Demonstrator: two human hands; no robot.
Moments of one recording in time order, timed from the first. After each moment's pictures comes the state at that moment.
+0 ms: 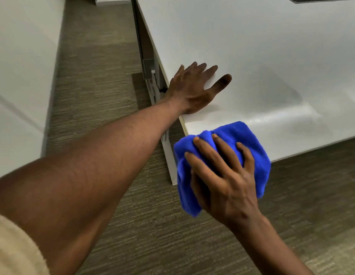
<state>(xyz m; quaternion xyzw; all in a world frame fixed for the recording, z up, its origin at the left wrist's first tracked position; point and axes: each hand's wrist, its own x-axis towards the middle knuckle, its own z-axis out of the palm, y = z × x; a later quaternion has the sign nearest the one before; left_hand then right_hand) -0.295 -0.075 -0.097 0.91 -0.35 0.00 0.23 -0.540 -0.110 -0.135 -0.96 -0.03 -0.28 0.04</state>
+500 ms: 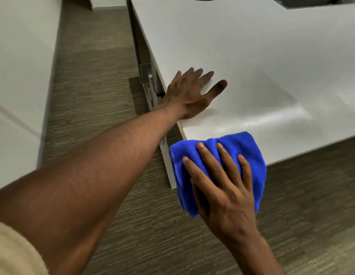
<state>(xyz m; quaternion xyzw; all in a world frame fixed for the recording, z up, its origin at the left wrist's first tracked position) -0.294 -0.077 -0.094 0.91 -0.36 -0.01 0.23 -0.553 -0.100 -0.145 -0.97 0.02 -0.25 0.03</state>
